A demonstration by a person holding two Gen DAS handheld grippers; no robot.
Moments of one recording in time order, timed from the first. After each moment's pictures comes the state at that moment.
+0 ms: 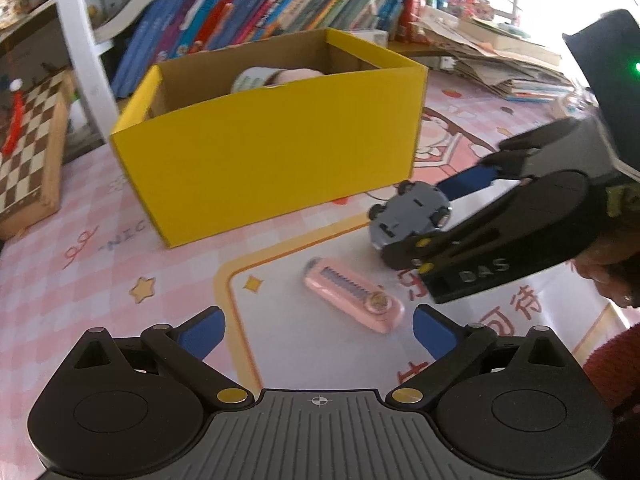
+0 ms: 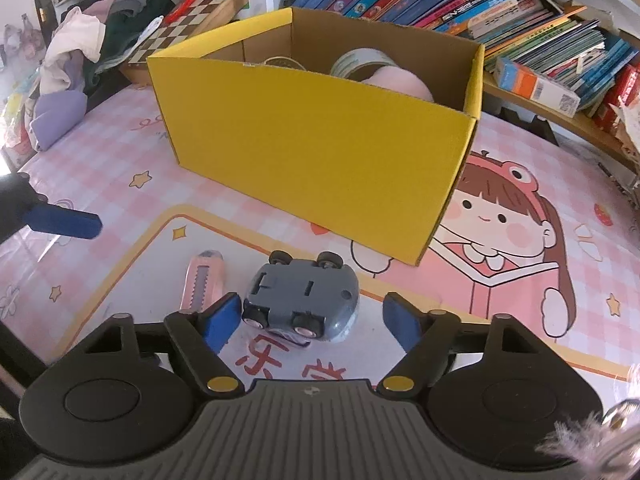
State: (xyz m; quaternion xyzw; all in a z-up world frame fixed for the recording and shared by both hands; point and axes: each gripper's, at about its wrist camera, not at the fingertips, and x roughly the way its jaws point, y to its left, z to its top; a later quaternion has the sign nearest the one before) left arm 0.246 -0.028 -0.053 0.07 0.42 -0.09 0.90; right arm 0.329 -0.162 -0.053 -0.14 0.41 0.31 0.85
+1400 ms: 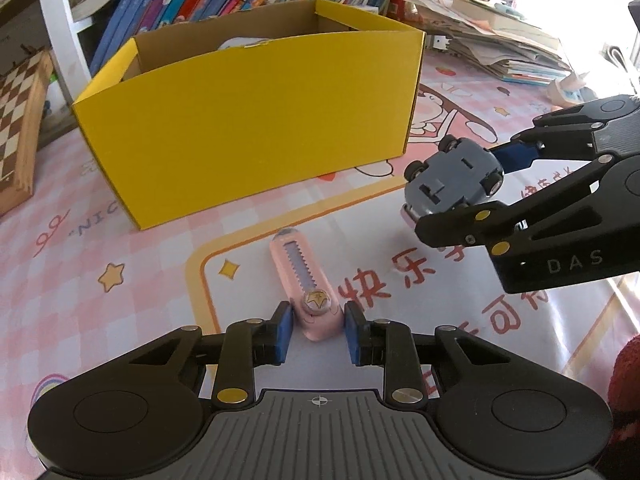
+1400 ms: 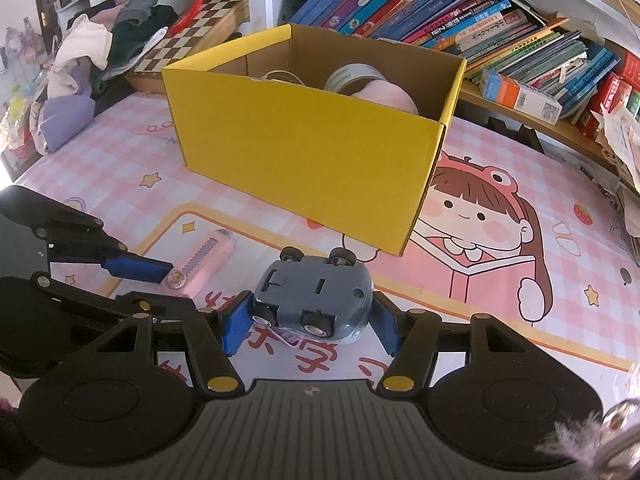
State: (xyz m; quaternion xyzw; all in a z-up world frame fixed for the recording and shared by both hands) left arm 0.255 -0.026 -0.075 0.06 0.45 -0.10 0.89; right arm 0.302 -0.178 -0.038 -0.14 0.39 0.31 0.86
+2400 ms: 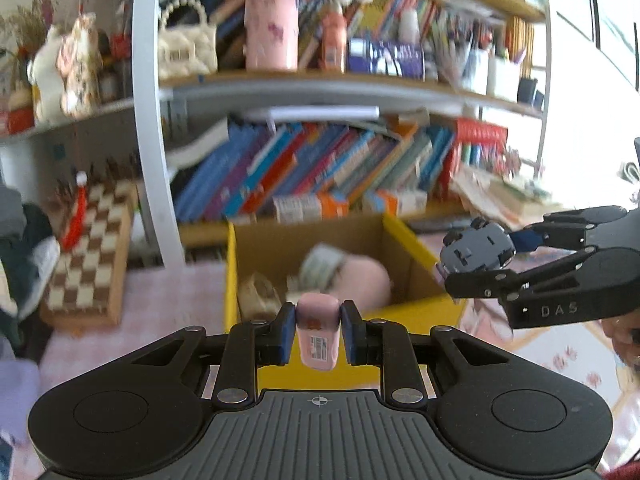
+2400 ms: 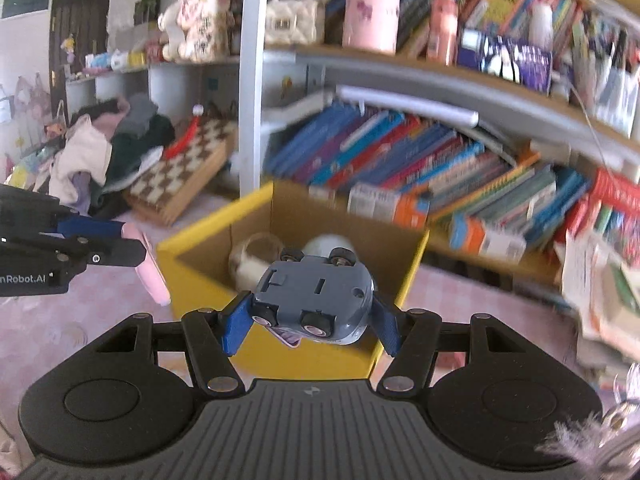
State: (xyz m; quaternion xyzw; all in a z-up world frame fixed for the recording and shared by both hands) left arm 0.258 0.023 0.060 0.01 0.24 -0.05 0.97; right arm 0.334 -0.175 0.073 -0.12 0.23 0.31 0.91
